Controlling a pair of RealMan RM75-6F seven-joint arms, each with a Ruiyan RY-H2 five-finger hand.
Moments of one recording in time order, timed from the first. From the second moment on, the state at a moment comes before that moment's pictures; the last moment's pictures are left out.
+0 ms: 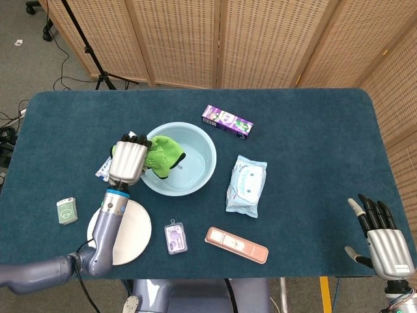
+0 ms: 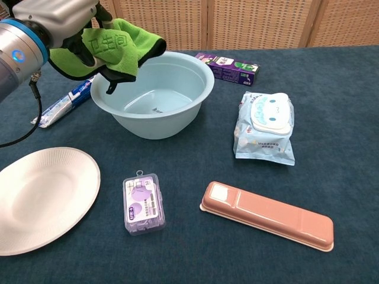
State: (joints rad) left arm -0.75 -1.66 -0.33 -1.49 1.08 1.26 0.78; right arm 0.02 -1.07 0.00 -1.71 -1.62 1.53 -0.07
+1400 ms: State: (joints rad) left arm -0.79 -1.65 -0.30 -1.51 0.94 1.13 0.73; right arm 0.02 -1.07 0.01 -1.70 -1.61 1.54 -0.03
